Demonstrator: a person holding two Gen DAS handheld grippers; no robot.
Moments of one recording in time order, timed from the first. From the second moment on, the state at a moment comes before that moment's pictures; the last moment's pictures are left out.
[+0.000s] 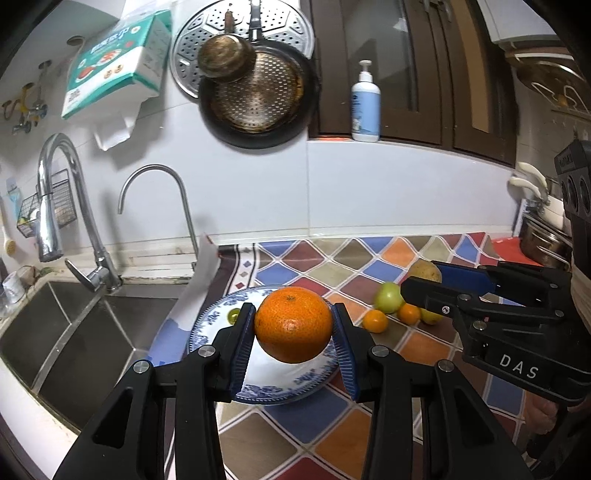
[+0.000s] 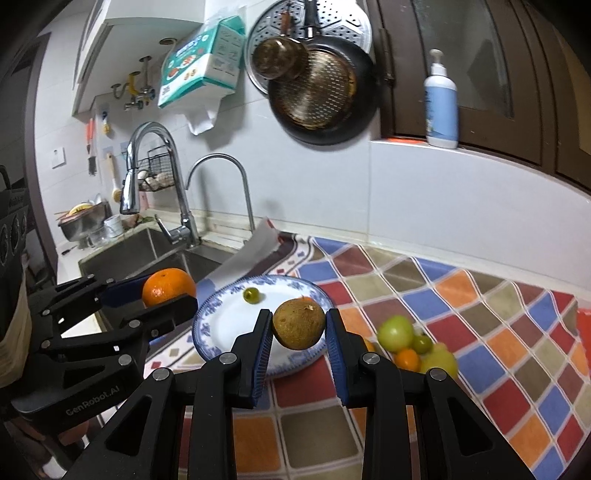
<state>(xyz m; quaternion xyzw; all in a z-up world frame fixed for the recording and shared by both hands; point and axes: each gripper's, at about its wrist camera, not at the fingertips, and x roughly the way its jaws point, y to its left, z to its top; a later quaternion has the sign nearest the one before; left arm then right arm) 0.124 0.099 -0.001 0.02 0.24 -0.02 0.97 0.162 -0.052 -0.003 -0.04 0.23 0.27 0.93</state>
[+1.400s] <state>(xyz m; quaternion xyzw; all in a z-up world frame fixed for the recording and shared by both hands) 0.258 0.177 -0.100 0.03 0.36 0.01 0.93 0.324 0.086 -0.084 -0.11 0.33 0.35 0.87</state>
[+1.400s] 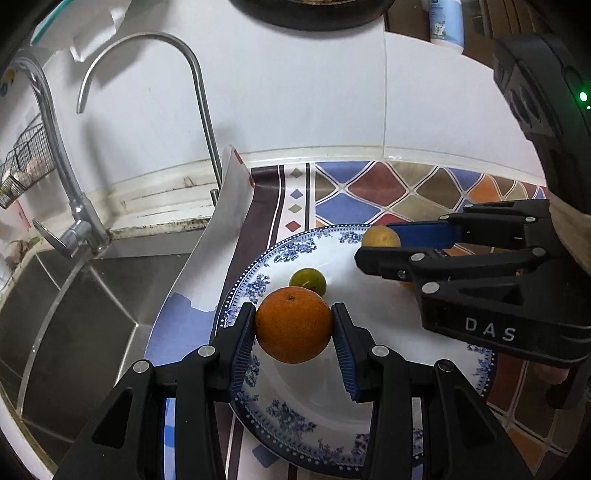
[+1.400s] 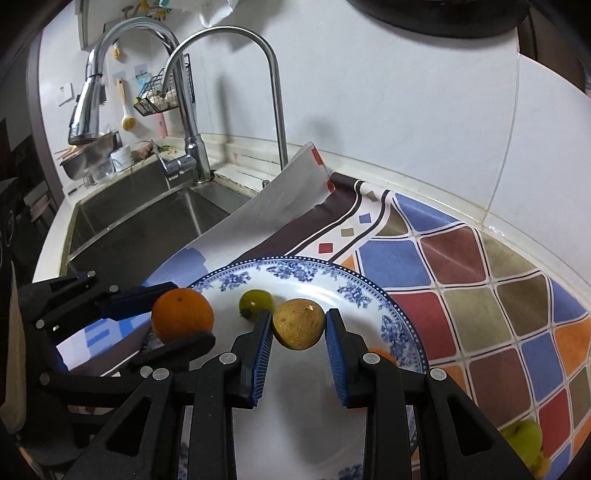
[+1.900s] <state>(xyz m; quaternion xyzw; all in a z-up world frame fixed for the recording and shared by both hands) 0.244 0.170 -0.080 0.02 0.34 0.03 0.94 0.312 0.064 -0.068 -0.09 0.31 0.34 0.88</state>
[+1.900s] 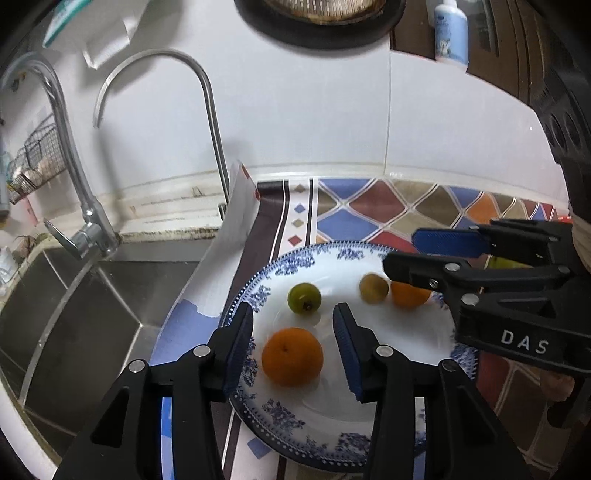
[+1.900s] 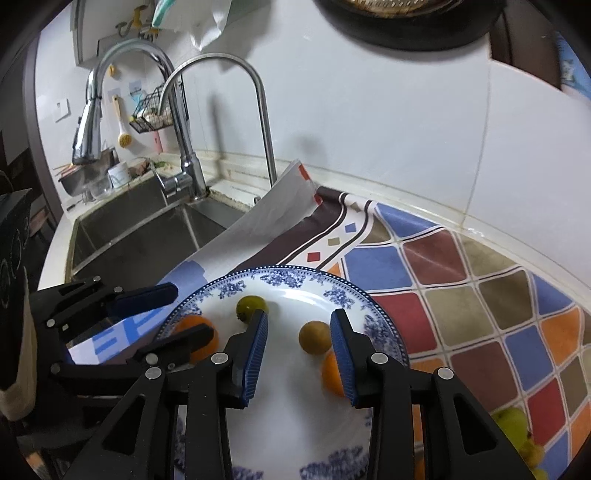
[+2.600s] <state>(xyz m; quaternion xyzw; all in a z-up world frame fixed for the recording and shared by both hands) 0.161 0.110 -0.011 0.04 0.25 0.02 0.97 0.217 -0.030 -0.015 -0.04 0.25 0.27 0.93</state>
